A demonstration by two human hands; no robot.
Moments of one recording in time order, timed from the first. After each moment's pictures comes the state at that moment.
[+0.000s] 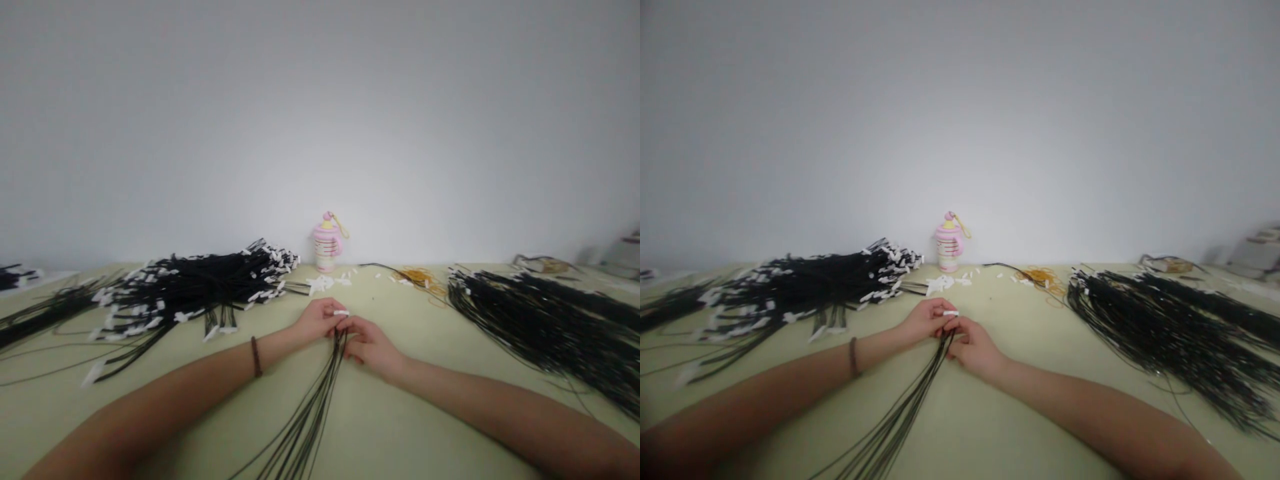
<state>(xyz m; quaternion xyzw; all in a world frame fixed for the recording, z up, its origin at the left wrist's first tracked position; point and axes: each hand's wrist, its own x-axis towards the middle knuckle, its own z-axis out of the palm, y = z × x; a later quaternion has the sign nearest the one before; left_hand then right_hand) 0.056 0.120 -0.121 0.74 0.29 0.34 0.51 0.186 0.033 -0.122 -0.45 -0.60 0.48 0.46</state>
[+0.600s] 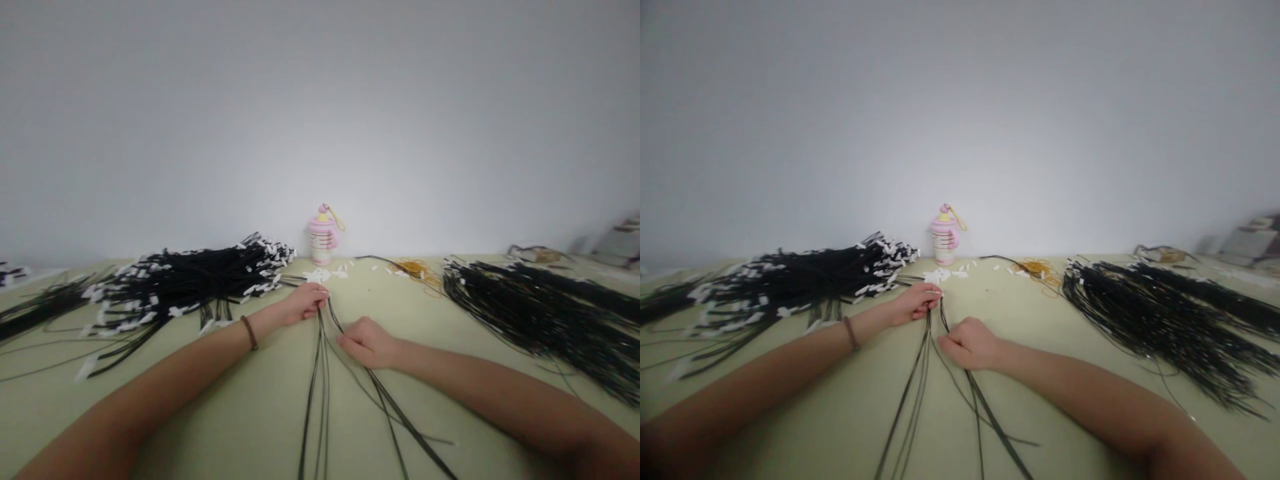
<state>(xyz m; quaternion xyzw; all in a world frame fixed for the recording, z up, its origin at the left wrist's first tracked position) 0.045 0.148 -0.106 0.66 0.36 0.29 0.60 0.205 0.037 -0.122 -0.39 -0.88 0.09 0.25</state>
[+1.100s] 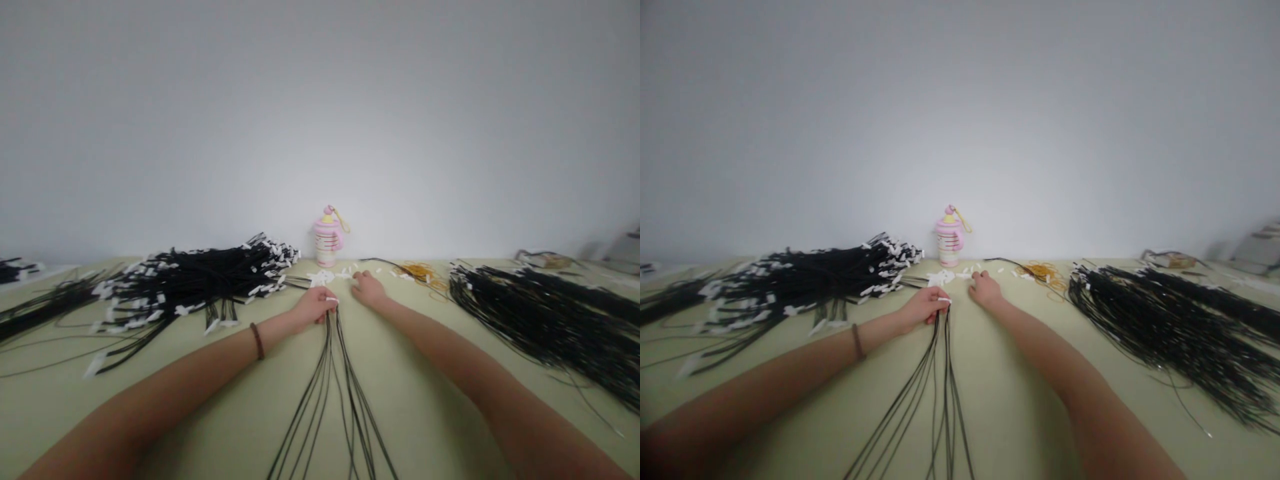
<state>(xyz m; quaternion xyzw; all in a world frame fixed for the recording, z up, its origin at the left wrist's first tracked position) 0.052 0.141 -0.119 0.72 0.37 0.33 0.49 0.239 0.157 -0.122 -0.69 -0.70 -0.06 0.19</state>
